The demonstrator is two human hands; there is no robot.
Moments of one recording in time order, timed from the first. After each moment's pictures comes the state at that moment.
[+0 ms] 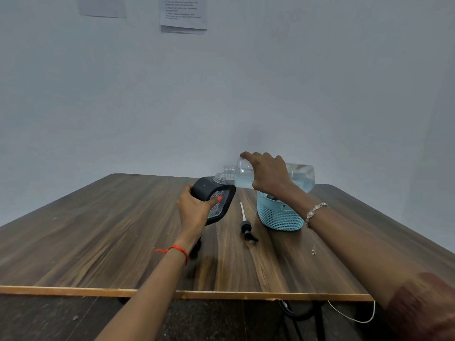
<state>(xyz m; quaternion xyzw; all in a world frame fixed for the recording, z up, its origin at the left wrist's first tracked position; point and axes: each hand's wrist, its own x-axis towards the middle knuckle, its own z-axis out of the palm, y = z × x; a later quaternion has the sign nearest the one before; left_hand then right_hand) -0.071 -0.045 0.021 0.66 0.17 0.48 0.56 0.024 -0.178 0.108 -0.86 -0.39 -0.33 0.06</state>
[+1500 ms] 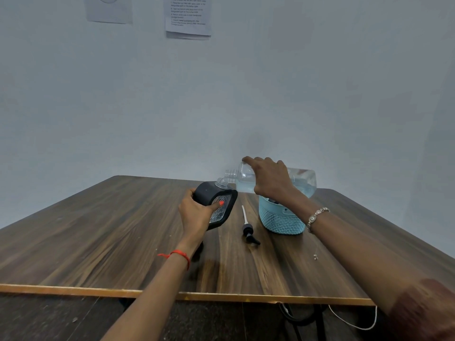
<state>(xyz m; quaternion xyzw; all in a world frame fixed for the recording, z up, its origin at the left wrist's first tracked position) -0.073 -0.043 0.016 0.66 0.18 0.47 0.56 0.019 -0.177 0.109 -0.86 -0.40 -0.31 0.05</state>
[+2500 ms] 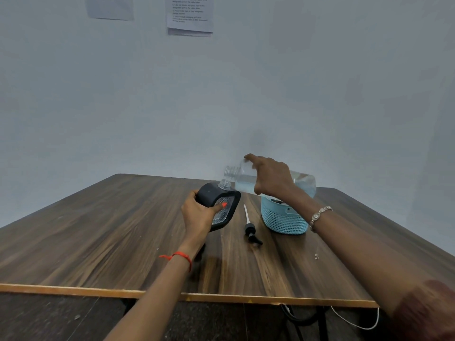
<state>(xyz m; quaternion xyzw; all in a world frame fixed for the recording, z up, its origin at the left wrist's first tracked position) -0.067 -0.040 0.011 0.67 0.20 0.46 0.55 0.024 -0.172 0.111 -0.87 -0.40 -0.28 0.10</state>
